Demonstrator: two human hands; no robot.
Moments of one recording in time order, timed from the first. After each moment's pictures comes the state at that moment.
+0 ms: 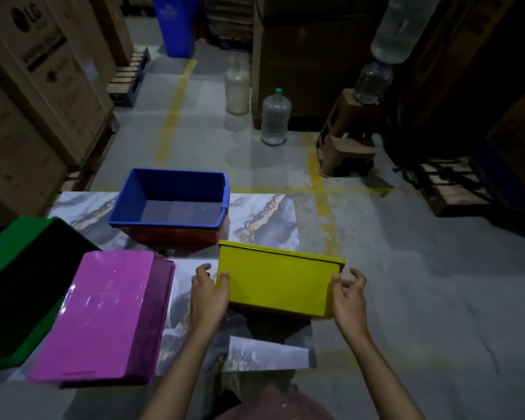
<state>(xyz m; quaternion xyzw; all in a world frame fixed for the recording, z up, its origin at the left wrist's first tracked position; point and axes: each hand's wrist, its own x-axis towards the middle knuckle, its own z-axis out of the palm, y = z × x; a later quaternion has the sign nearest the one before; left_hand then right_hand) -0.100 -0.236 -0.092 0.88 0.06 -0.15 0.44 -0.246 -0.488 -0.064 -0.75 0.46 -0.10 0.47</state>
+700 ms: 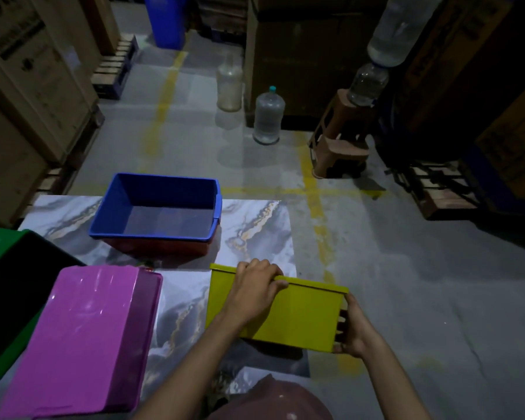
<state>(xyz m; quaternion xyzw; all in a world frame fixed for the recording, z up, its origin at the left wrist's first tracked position) -0.071 -0.332 -0.068 0.88 -0.39 -0.07 0.26 -0.232 -0.545 -0.092 -0.42 0.61 0.13 0.66</state>
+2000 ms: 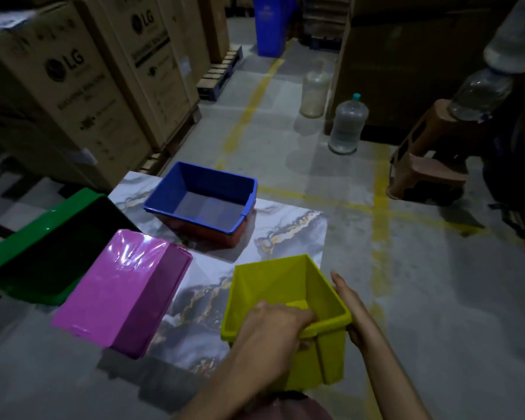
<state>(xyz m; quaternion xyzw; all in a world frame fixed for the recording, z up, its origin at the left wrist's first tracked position) -0.181 -0.383 0.043 0.93 -0.34 -0.11 0.13 -0.147 -0.608 -0.107 -0.60 0.40 0.21 0.66</state>
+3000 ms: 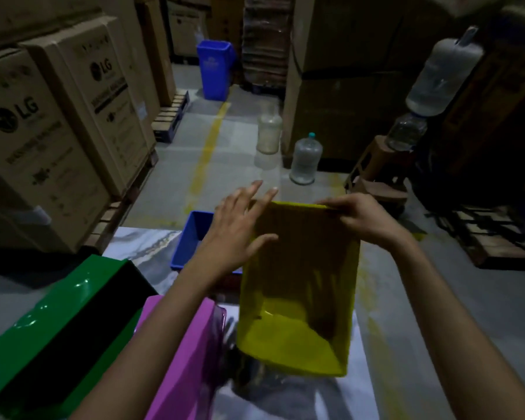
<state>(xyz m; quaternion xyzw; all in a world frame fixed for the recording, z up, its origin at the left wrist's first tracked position) 0.100 -0.162 0.109 0.90 -0.39 0.10 0.18 0.004 -0.436 0.184 -0.95 0.04 0.02 0.32</state>
